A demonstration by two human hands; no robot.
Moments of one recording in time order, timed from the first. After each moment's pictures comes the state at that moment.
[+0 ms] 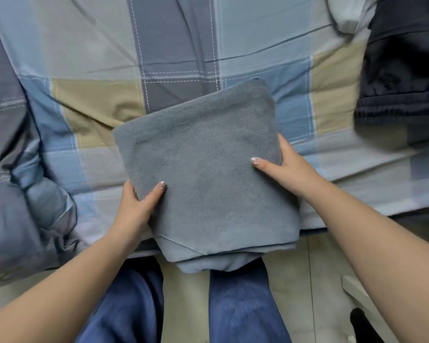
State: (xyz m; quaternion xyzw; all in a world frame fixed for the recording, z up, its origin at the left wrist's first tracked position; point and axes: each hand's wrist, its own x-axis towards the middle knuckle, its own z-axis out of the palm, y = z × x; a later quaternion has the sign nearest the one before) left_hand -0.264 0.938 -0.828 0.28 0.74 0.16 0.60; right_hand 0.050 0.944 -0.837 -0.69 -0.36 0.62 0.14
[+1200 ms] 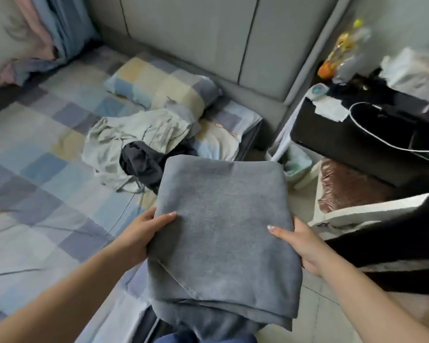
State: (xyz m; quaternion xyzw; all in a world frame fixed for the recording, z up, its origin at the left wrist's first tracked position) left_hand -0.087 0.913 -0.394 0.50 0.33 -0.12 0.79; right_hand 0.031 0.604 -0.370 -0.71 0.09 0.36 0.61
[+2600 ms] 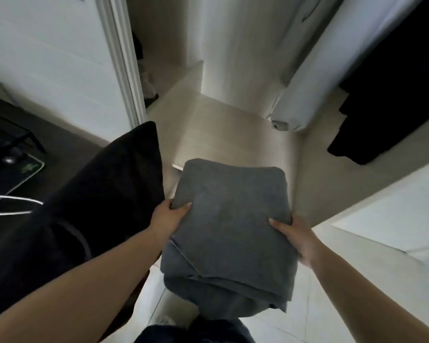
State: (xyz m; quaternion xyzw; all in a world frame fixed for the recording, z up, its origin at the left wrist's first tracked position) left_hand 0.130 0.088 -0.367 0.73 -0.22 -0.48 0.44; right_hand -0.154 0.024 -0.325 -0.45 0.61 -0.25 0.61
